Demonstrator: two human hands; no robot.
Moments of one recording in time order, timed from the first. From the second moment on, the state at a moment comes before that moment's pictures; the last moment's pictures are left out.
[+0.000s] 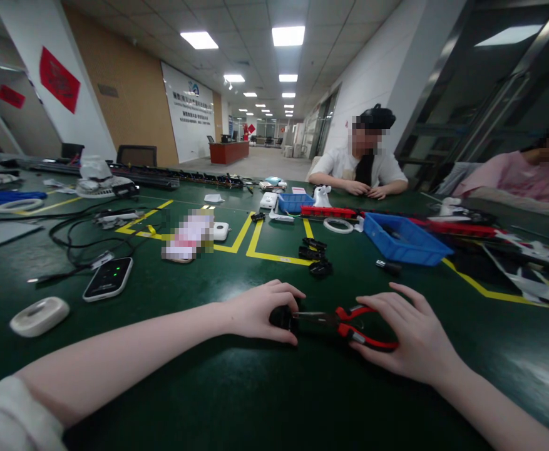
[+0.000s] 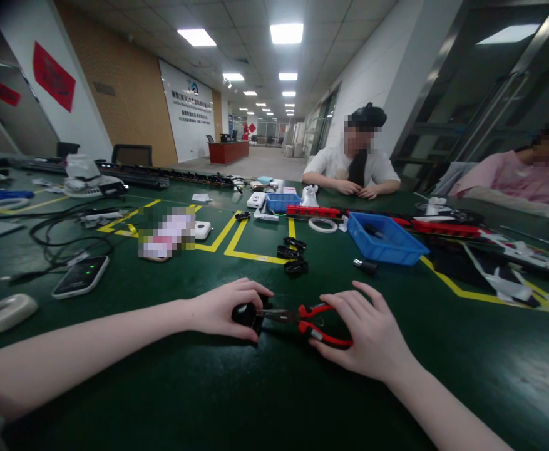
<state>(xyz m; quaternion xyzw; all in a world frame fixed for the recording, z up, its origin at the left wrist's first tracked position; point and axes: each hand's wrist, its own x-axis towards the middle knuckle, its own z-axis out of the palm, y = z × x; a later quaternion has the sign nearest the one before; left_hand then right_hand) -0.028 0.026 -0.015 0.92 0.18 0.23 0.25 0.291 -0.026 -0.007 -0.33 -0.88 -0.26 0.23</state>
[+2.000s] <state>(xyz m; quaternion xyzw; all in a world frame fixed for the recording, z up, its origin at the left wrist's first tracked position) -0.031 0.026 -0.013 0.96 0.19 0.14 0.15 0.279 -0.032 -0.006 -0.37 -0.89 -0.18 0.20</state>
